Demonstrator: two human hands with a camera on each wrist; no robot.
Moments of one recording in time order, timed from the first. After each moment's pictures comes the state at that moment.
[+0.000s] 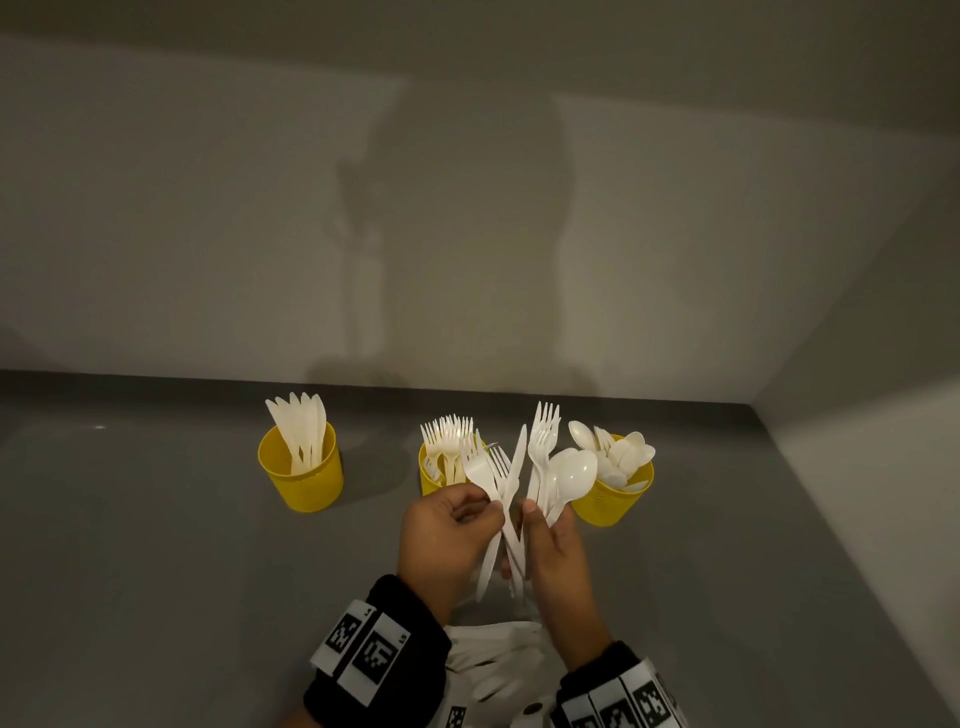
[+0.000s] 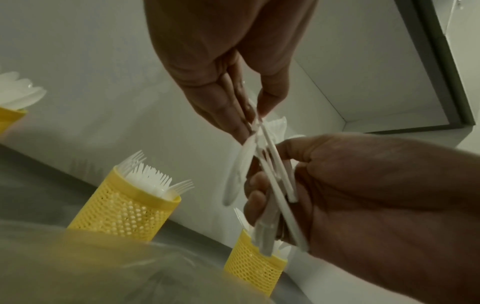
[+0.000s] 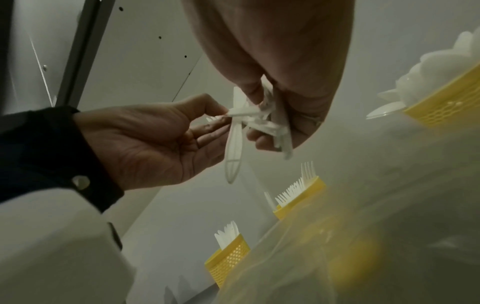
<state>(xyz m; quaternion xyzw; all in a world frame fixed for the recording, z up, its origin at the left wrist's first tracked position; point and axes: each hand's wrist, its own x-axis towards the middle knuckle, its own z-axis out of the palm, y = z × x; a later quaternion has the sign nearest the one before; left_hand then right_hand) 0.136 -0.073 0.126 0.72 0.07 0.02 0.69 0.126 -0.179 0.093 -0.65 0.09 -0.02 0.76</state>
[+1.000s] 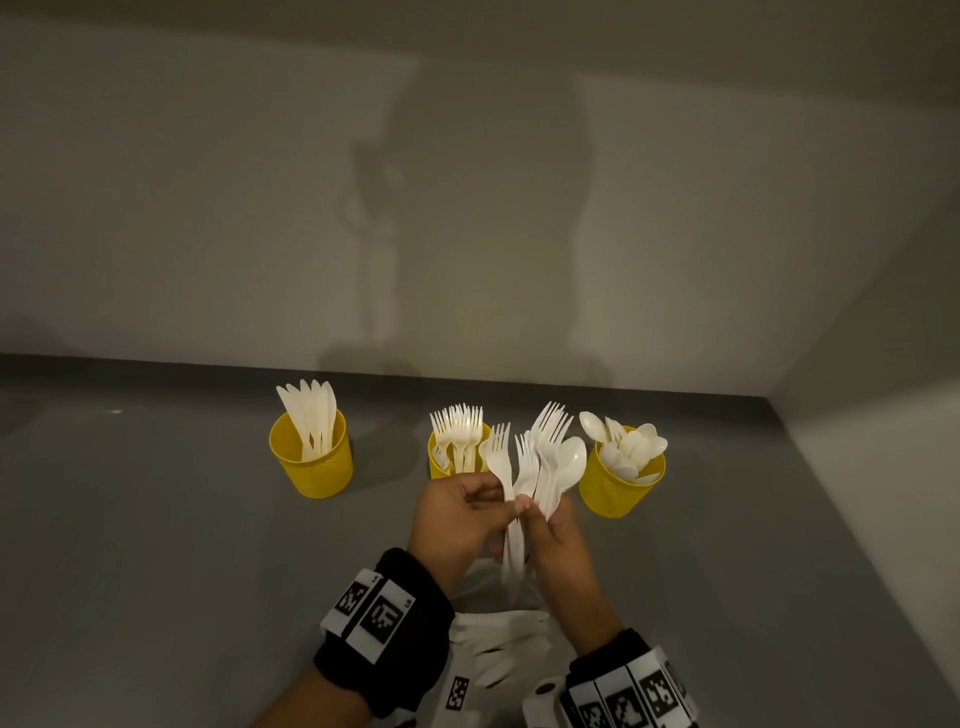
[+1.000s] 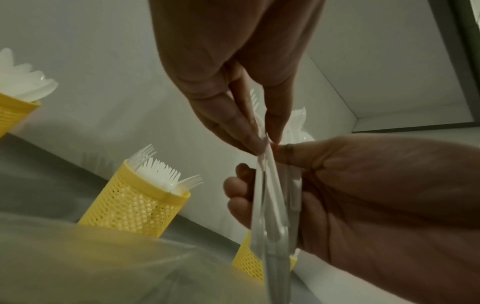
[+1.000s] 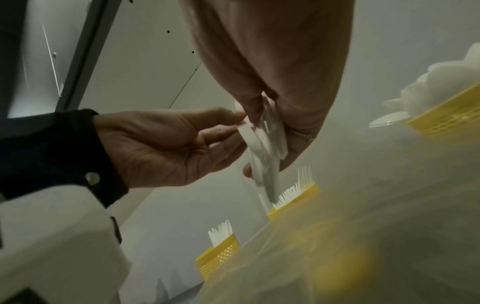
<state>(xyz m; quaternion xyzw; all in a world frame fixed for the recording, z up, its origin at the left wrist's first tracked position) 0.145 -0.071 0.117 0.68 0.06 -0.07 0.73 0.136 -0.177 0.081 -0.65 0.08 0.01 0.76</state>
